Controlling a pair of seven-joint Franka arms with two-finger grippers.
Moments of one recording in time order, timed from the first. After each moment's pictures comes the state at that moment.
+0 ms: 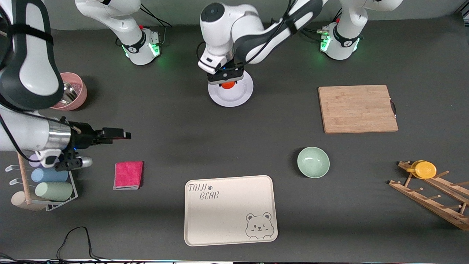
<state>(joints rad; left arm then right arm) -0.39 0.56 -0.83 -1.73 0.49 2.04 -1.53 0.06 0.36 -0.02 -1.50 0.47 1.63 -0.07</state>
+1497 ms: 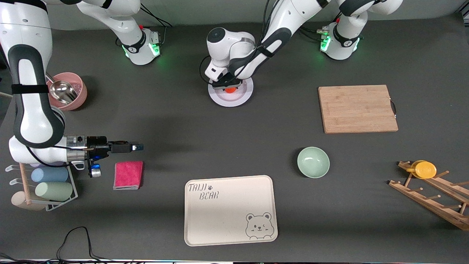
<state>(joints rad) -0.62 0.68 -0.62 -1.87 0.60 2.31 -1.67 -0.03 0.46 -0.08 -1.79 0.97 1.69 -0.25</state>
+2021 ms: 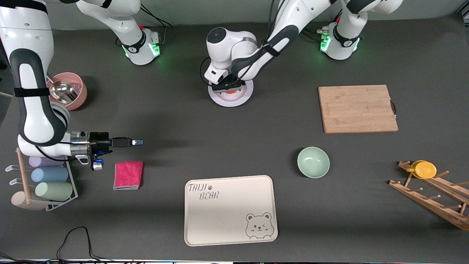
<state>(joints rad) -0.46 0.59 -0.72 -1.83 0.55 2.20 -1.59 -0.04 0.44 -0.11 -1.91 1.07 1.69 -0.40</state>
